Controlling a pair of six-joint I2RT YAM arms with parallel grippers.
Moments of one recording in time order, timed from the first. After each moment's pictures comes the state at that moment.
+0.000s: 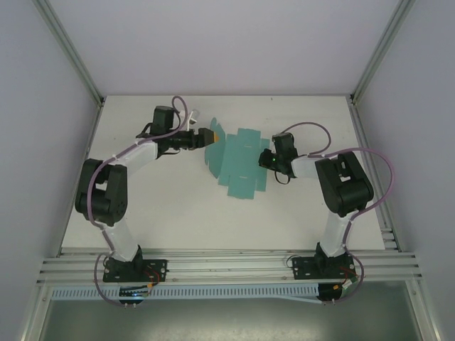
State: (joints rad) left arm -0.30 1.87 1.24 -0.20 0.81 -0.44; right arm 0.37 1.88 0.91 0.14 -0.19 0.59
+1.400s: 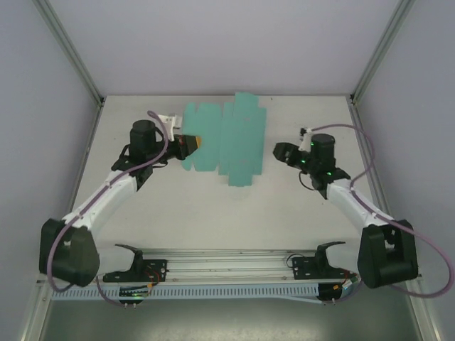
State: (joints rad) left arm -0.31 1.19 0.84 0.10 0.65 -0.52; right arm 0.10 1.20 0.60 0.15 -0.53 0.60
